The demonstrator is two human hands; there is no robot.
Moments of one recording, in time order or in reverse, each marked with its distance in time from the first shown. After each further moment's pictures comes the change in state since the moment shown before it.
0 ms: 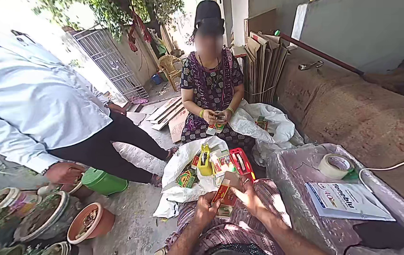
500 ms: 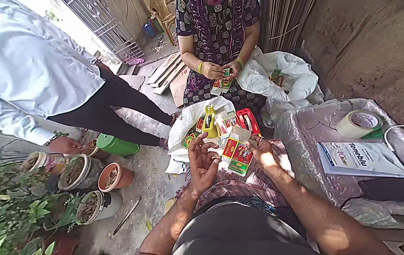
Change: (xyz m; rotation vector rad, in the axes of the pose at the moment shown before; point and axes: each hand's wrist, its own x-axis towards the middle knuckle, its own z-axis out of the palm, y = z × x) left_hand 0.004 0.081 -0.023 -0.560 0.169 0.417; right_hand 0.016 0.007 -0.022 0.007 0.150 0.097
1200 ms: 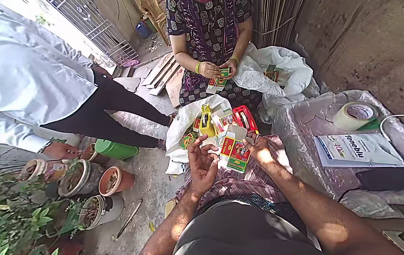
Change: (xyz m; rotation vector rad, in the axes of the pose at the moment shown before) left_hand -0.007 -0.006 0.008 0.013 0.003 -0.027; right_hand 0.002 0.005 -0.002 -0.074 -0.016 -0.049
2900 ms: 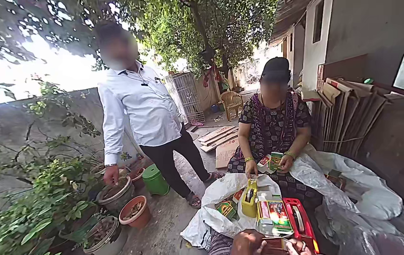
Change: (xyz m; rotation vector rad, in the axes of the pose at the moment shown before) left_hand -0.019 -0.037 -0.028 0.940 -0.283 -0.197; right_hand -0.023 -0.020 0.010 0.090 -0.337 -0.240
